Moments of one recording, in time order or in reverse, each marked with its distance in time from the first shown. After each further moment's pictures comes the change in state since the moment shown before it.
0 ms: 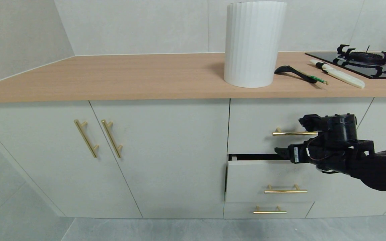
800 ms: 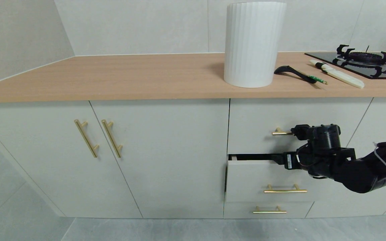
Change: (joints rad) left arm 0.000 0.000 0.000 0.000 0.000 0.000; right arm -0.017 0.140 -0.020 -0.064 -0.027 0.006
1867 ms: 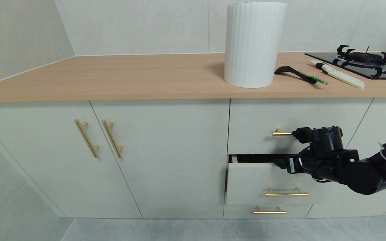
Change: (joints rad) left arm 0.000 0.000 0.000 0.000 0.000 0.000; right arm 0.005 -0.025 0.029 0.085 0.002 -0.010
